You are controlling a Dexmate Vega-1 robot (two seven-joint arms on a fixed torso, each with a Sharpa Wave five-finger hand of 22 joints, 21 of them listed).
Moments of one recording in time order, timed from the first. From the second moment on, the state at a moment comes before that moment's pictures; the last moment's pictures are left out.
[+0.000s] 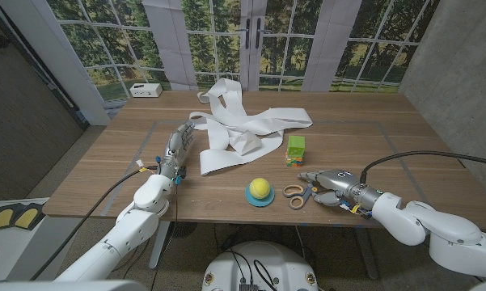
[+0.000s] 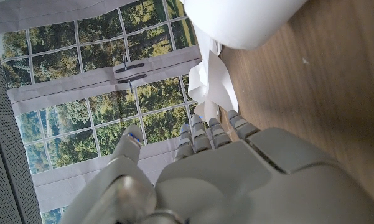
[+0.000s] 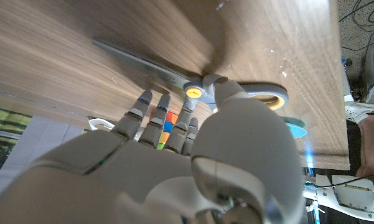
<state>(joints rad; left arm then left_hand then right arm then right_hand) 1.11 0.56 0.31 -1.51 -0.59 -0.36 0.15 0.12 0.08 0.55 -0.14 0.17 0.11 -0.01 0.18 0.17 0.14 -0.04 0.22 0.19 0.02 -0.03 0.18 0.17 0.05 0.04 0.19 0.17 -1.41 -1.29 -0.42 -2.18 -0.50 -0.24 -0.11 1.05 0.14 0.38 -0.15 0.67 0.19 -0.05 0.19 0.19 0.45 -0.17 0.70 0.97 0.28 -0.04 0.28 0.45 0.26 0.06 0.19 0.17</state>
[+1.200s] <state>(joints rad) 1.09 0.55 0.32 -1.50 -0.58 -0.36 0.16 0.12 0.08 0.55 -0.14 0.17 0.13 -0.01 0.18 0.17 0.16 -0.04 0.22 0.19 0.02 -0.03 0.18 0.17 0.05 0.04 0.19 0.17 -1.52 -1.35 -0.28 -2.17 -0.34 -0.16 -0.27 1.07 0.12 0.38 -0.15 0.69 0.22 -0.04 0.19 0.19 0.48 -0.15 0.70 0.97 0.30 -0.04 0.28 0.48 0.28 0.05 0.19 0.17</state>
